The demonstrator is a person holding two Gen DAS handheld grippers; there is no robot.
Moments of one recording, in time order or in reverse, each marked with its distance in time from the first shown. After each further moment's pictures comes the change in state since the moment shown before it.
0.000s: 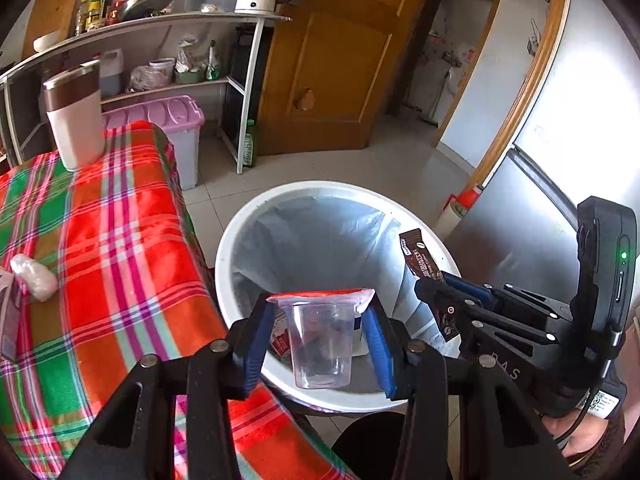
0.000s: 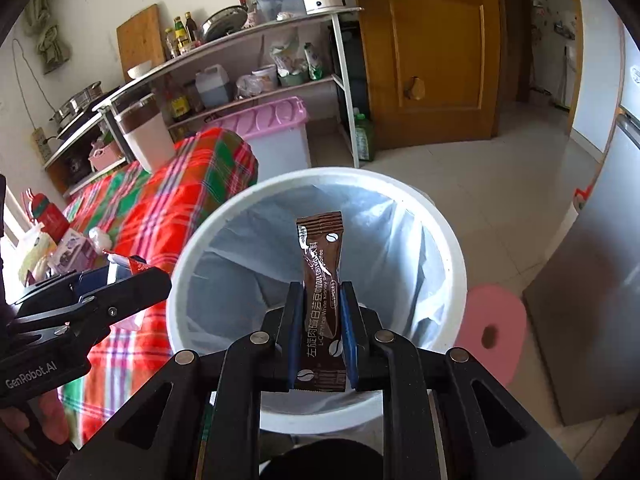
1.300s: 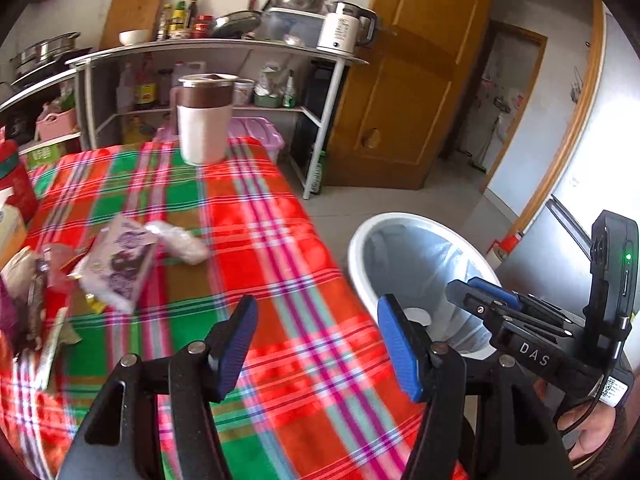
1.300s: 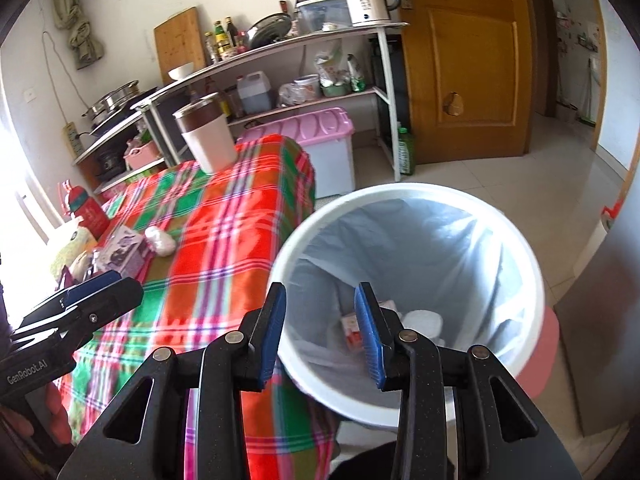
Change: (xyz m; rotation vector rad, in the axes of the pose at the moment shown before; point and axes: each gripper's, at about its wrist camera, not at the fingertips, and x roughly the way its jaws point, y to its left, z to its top) left arm -0.097 0.082 -0.038 -0.140 -0.143 0.175; right arm -0.018 0.083 -0.001 -0.052 -0.053 0.123
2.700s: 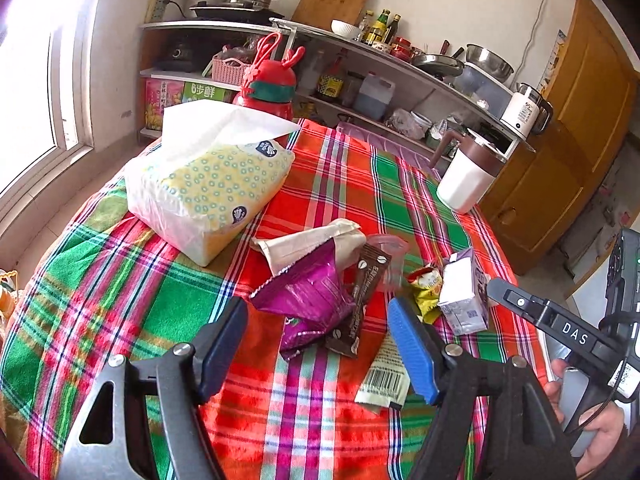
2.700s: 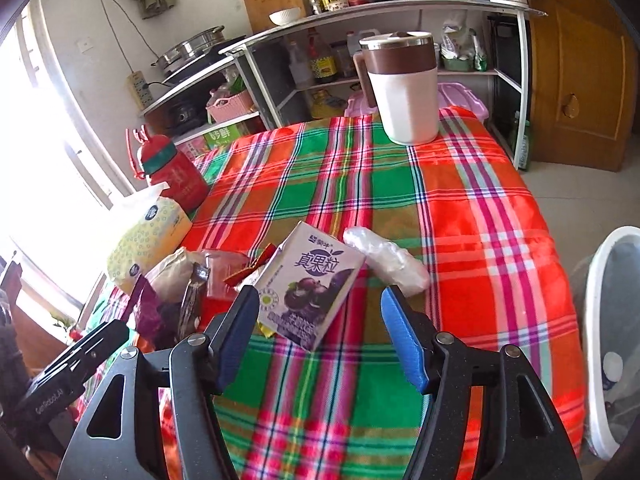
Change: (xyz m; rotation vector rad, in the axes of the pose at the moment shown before) left arm -0.072 0.239 -0.036 -0.408 -0.082 0.306; right arm 0.112 0.218 0.028 -0.105 0.138 0.236
